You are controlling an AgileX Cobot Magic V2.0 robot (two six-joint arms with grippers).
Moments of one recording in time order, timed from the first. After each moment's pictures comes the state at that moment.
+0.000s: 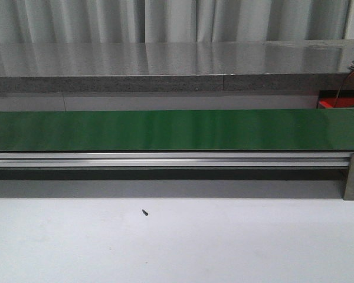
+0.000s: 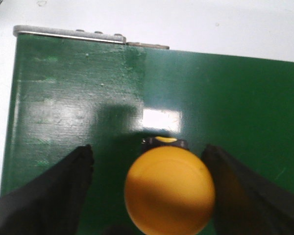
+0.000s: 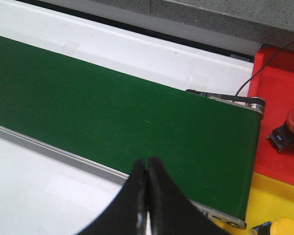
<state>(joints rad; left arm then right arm) 0.20 1.77 -1.39 -0.26 0.85 0.27 -0.08 0.94 -0.84 0.54 0.64 -0.63</state>
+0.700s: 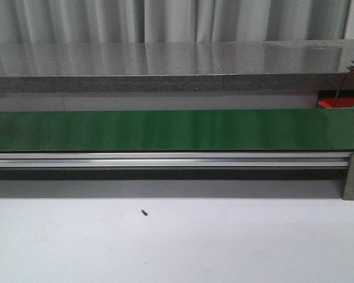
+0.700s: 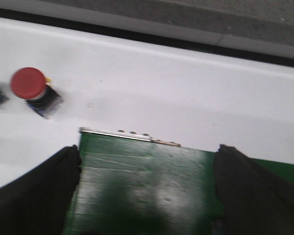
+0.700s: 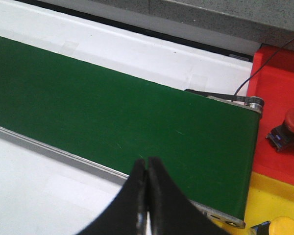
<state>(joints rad) 0.29 1.69 -1.48 -0.31 0.74 0.28 -0.08 0.94 -0.84 0.54 0.64 -0.63</state>
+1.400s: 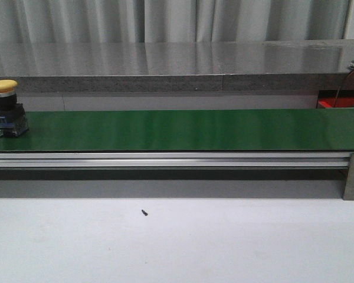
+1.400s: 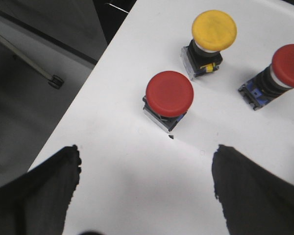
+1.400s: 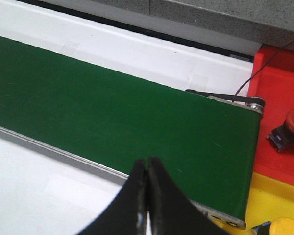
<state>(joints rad) 0.61 1.95 -1.57 -0.21 0.65 0.28 -0.08 0.94 -0.84 0.54 0.64 -0.63</state>
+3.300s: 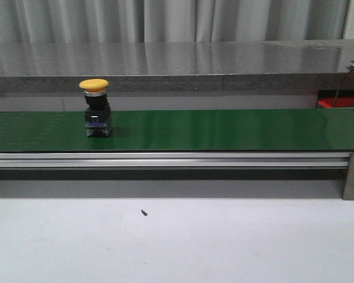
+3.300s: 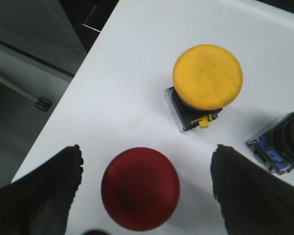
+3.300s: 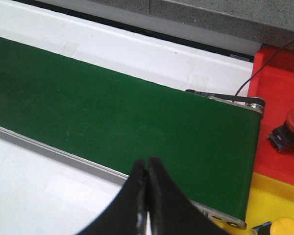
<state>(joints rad) 0.55 2.21 -1.77 -0.20 0.55 0.28 -0.08 0.94 -0.84 0.54 0.64 -0.63</state>
